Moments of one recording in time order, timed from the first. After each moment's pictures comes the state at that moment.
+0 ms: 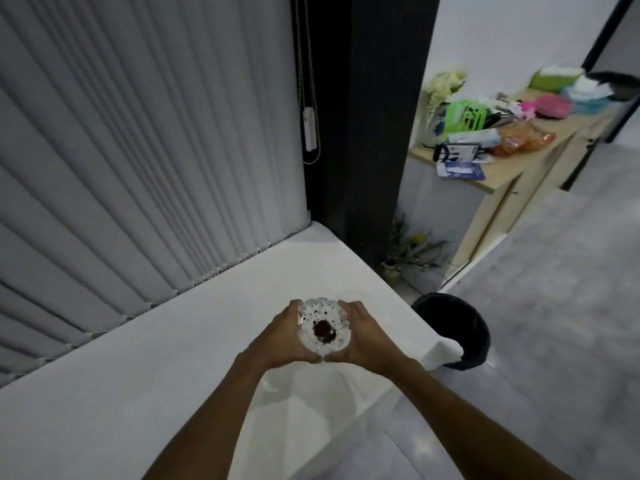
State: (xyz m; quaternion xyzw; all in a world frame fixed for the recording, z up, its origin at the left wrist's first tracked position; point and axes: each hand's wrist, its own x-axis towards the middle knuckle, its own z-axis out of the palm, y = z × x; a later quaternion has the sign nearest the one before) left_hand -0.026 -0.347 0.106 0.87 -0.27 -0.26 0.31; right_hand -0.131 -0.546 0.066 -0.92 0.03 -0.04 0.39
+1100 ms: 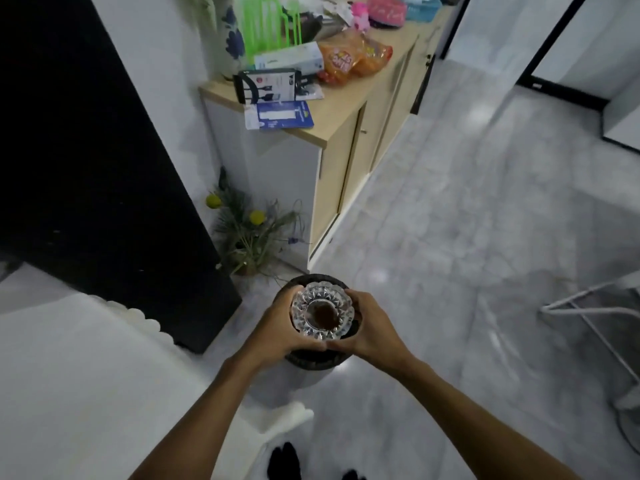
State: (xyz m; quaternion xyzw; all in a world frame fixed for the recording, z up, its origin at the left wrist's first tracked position) left_hand -0.018 -0.828 -0.097 0.74 -0.38 -0.39 0.40; right_hand -0.201 -0.957 -0.056 -0.82 0.32 -0.10 0.47
